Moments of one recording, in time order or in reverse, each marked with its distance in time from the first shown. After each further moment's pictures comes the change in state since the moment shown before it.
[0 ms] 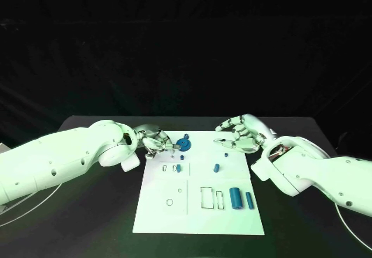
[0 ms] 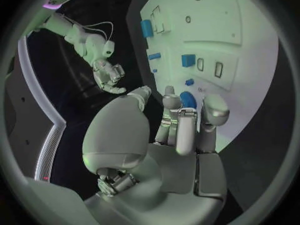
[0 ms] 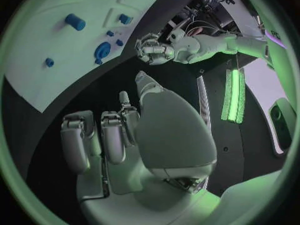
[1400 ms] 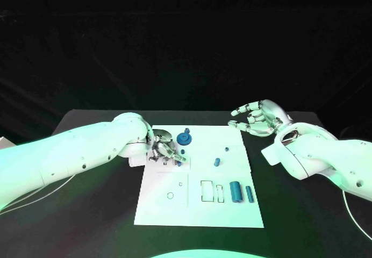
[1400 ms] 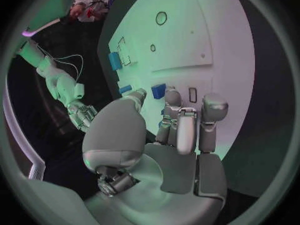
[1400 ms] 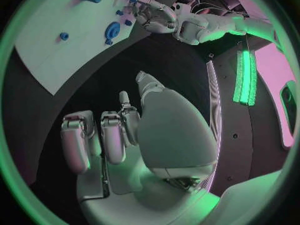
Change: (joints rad) left arm 0.002 0.138 -0.009 -0.073 -0.196 0.196 -0.238; left_hand -0.066 0.008 -0.046 0.000 -0.020 -0.016 0.006 0.016 0.047 -0.058 0.004 -0.053 -0.083 0.000 0.000 -0.009 0.000 0.000 -0.022 0.007 -0.024 -0.046; right arm 0.028 -0.019 0.000 -0.058 0.149 -0.027 0.027; right_hand -0.012 -0.012 0.000 0.000 0.051 0.000 0.000 0.000 -0.001 0.003 -0.003 0.000 0.000 0.000 0.000 0.000 0.000 0.000 0.000 0.000 0.000 -0.001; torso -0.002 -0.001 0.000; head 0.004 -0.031
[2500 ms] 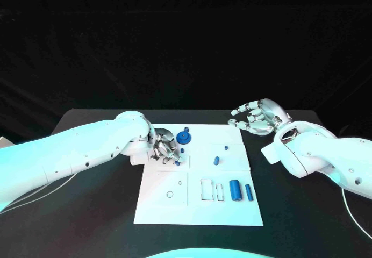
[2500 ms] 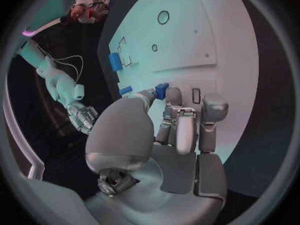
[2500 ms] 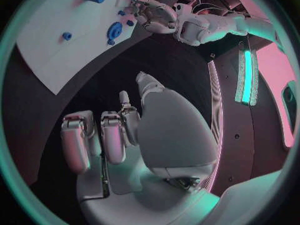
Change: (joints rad) left arm 0.002 0.023 -0.001 -0.022 0.002 0.020 -0.002; left_hand 0.212 0.037 0.160 -0.028 0.003 -0.018 -0.017 0.036 0.057 -0.025 -0.011 -0.047 -0.067 0.000 -0.015 0.000 0.000 0.000 -0.001 -0.006 0.000 0.005; right arm 0.000 0.002 -0.001 -0.006 -0.002 0.006 -0.016; right_hand -0.004 0.004 0.000 0.000 0.009 0.003 -0.003 0.004 -0.001 0.000 0.000 0.000 0.000 0.000 0.000 0.000 0.001 0.000 0.000 0.000 0.000 0.001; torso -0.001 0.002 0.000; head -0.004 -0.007
